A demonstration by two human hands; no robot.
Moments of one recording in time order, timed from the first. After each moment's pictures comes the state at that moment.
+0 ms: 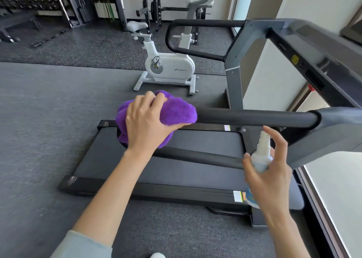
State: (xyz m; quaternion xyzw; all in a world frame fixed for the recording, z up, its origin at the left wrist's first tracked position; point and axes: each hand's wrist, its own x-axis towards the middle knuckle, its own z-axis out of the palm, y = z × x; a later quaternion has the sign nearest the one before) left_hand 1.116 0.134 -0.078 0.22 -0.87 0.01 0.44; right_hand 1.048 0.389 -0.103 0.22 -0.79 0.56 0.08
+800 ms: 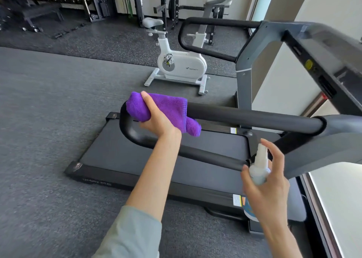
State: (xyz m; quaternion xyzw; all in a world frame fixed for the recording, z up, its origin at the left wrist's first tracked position) left_hand 1.063 0.180 -0.069 0.43 -0.12 -0.71 0.54; right_hand 1.046 0.409 -0.116 0.24 -0.80 0.55 0.02
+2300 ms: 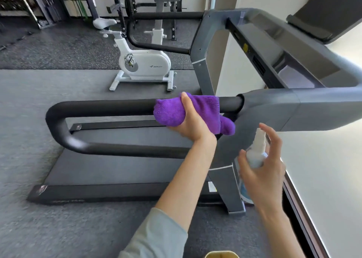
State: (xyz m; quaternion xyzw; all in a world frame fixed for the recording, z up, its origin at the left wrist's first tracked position) left_hand 0.942 0.366 -0.069 0.41 -0.15 -0.78 0.44; right_hand 0.982 0.507 -0.118 0.17 -0.80 0.57 0.10
